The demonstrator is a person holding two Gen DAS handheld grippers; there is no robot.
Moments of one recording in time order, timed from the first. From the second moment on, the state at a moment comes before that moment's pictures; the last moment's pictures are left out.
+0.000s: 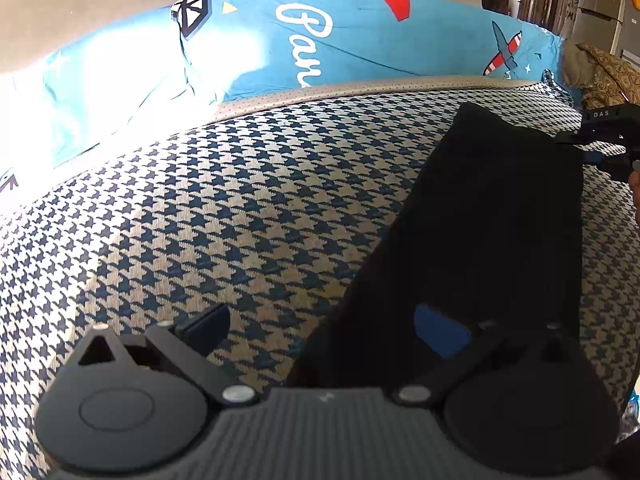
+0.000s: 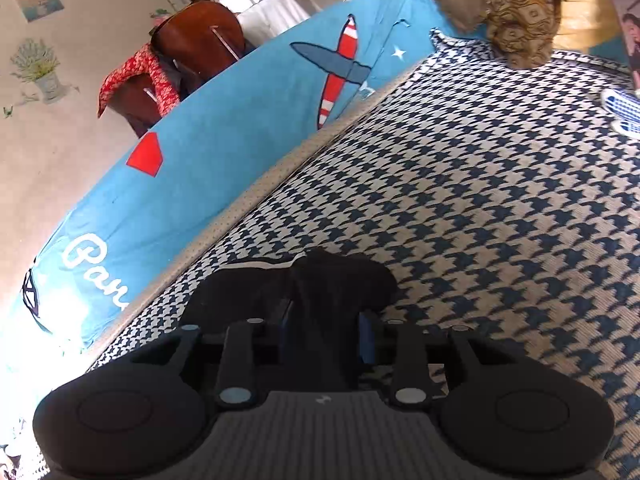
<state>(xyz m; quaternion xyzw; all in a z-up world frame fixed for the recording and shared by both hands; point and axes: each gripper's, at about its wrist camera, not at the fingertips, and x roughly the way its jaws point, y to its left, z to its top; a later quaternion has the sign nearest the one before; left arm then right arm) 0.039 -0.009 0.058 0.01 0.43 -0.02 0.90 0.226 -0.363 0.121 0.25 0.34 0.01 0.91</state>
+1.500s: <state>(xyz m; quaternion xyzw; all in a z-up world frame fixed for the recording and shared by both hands) -0.071 -0.003 0.045 -0.04 0.41 0.03 0.91 -0.011 -0.234 0.103 0.11 0.39 0.22 0.89</state>
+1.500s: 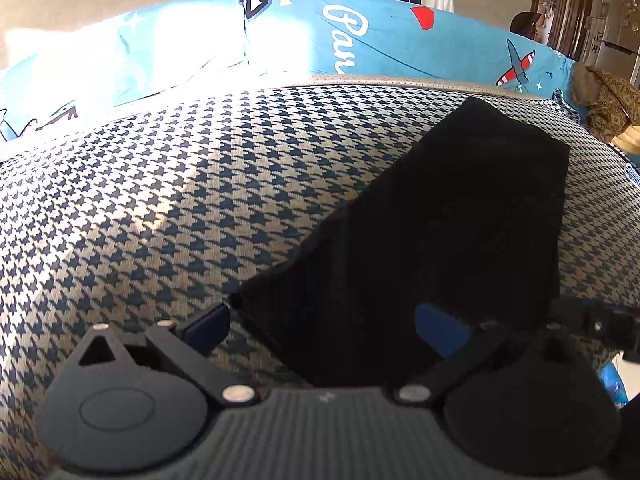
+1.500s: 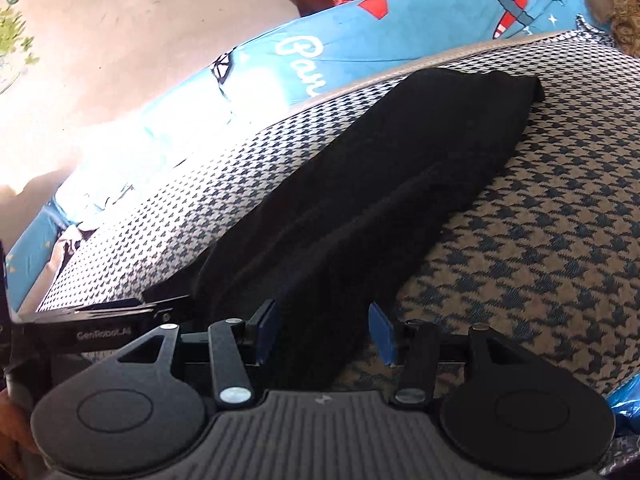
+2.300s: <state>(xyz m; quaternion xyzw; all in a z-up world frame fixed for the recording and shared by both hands) -0.099 0.010 0.027 -0.05 0.43 0.07 0.90 -0.051 -0.220 0.101 0.07 0.38 0.24 0.89</state>
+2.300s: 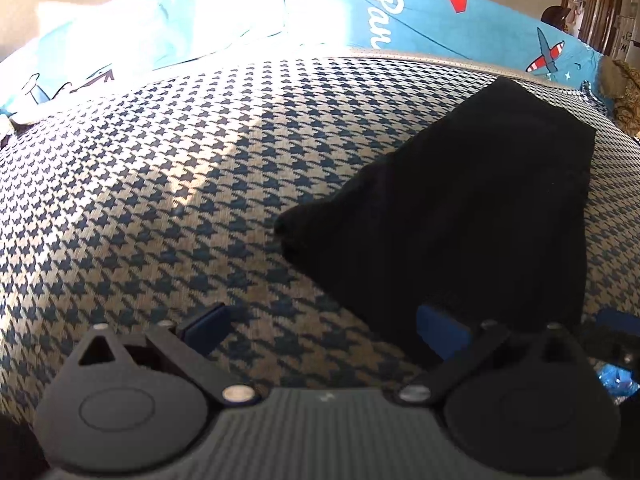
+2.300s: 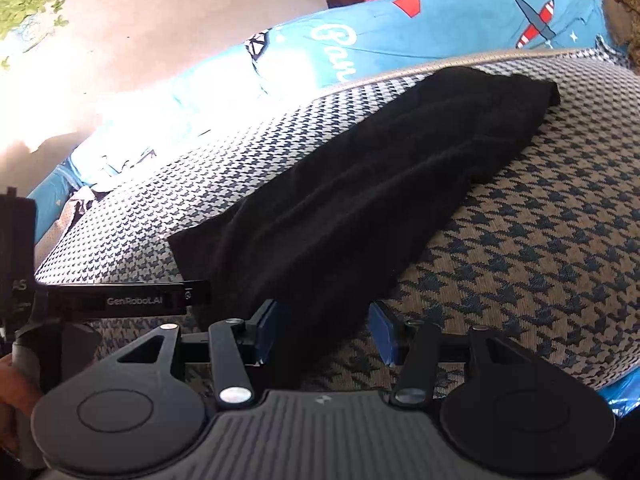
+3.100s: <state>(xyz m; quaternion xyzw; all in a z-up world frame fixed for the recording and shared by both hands) -0.100 0.044 0.028 -0.11 0.41 0.11 0.90 -0.086 -0.162 0.091 -0.08 0.33 0.32 0.88</state>
